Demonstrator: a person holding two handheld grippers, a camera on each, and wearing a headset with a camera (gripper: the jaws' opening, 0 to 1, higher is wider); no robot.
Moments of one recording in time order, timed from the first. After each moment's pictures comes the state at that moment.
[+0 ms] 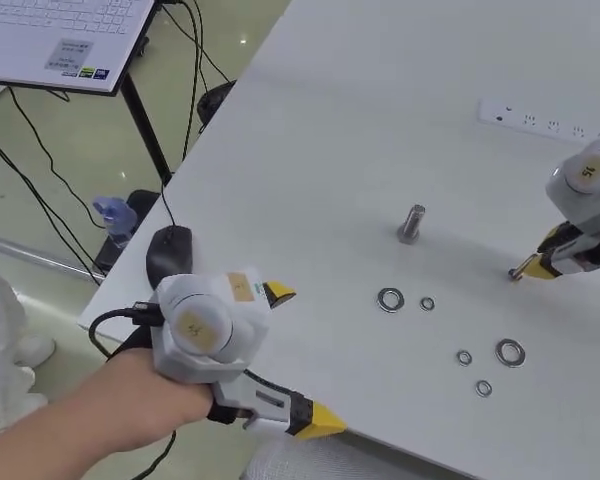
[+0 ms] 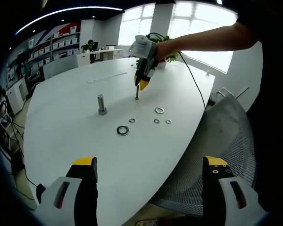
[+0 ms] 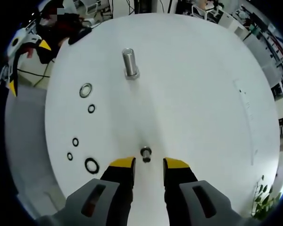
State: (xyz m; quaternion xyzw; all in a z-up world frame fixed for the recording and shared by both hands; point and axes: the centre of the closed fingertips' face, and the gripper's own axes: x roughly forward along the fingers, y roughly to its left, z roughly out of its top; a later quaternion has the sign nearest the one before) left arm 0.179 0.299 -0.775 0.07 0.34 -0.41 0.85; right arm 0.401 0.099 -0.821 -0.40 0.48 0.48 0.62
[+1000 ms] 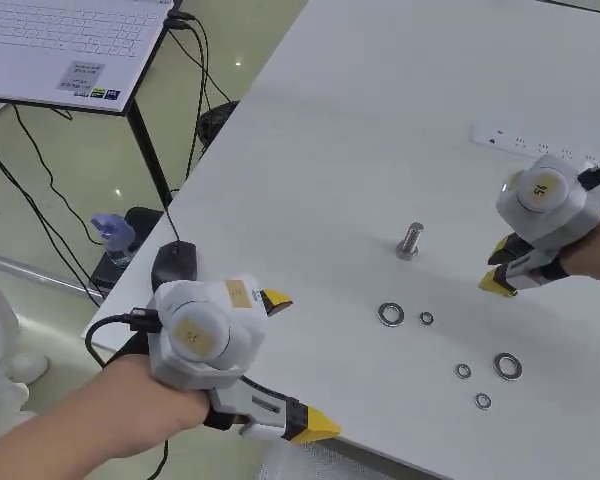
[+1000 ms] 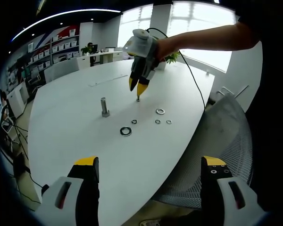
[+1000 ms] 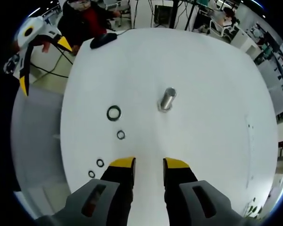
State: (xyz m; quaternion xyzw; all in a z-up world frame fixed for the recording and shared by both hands) left arm 0.174 0.311 -0.766 0.08 0.33 -0.41 0.85; right arm 0.359 0.167 -0.803 -0.42 0.43 0.53 0.59
